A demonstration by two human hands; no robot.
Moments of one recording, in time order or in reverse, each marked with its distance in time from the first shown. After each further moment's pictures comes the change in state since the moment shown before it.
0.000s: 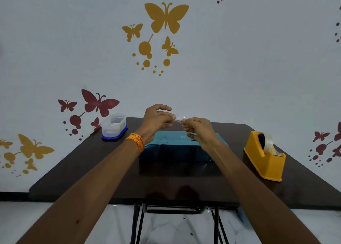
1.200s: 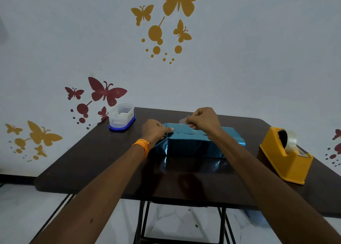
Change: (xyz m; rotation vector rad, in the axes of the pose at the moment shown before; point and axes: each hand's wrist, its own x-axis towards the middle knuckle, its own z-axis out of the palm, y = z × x) left_hand 0.020 -0.078 -0.033 0.502 0.148 -0.259; right_hand 0.039 0.013 0.020 -0.503 0.065 -0.112
